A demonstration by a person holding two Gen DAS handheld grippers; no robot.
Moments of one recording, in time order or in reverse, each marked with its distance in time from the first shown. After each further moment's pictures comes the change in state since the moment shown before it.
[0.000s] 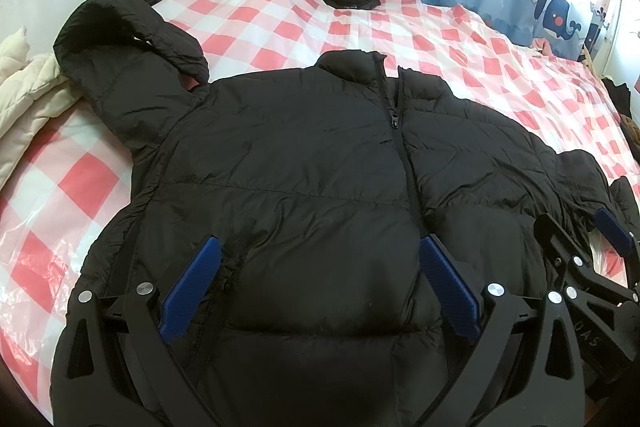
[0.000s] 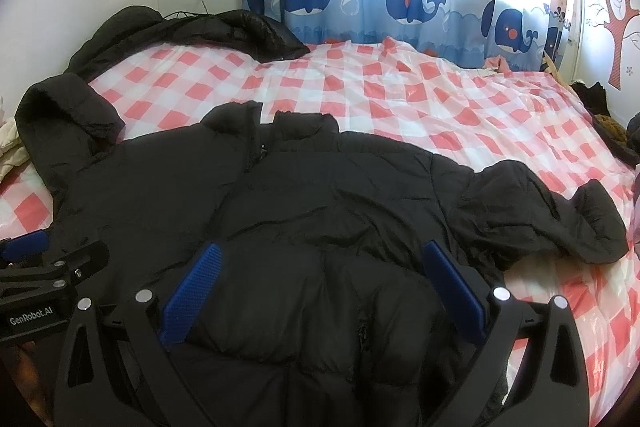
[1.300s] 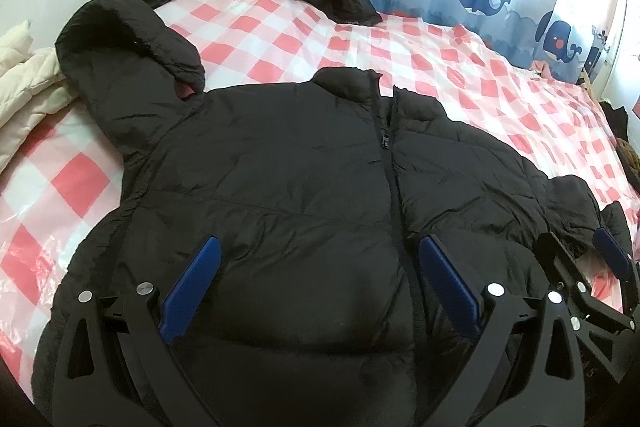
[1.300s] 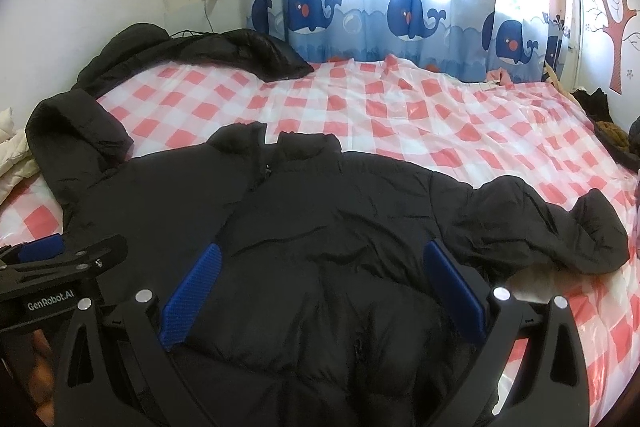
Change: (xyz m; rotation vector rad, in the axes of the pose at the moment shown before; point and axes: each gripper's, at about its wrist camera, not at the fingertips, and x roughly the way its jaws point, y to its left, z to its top) left arm -0.003 -0.011 0.009 -0.050 -0.037 -0.026; right arm -0.016 -0.007 0.011 0.000 -0.060 0.025
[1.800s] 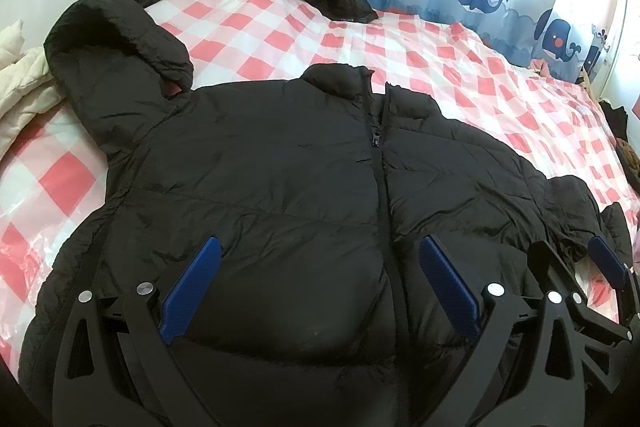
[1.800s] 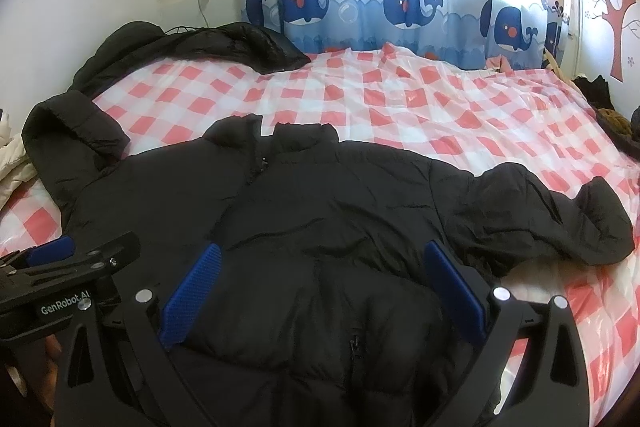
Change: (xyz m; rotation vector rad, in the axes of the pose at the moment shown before) left arm 0.008 -0.012 0.001 0.001 0.003 0.001; right arm 0.008 -0.008 -0.001 0.029 0.035 0.008
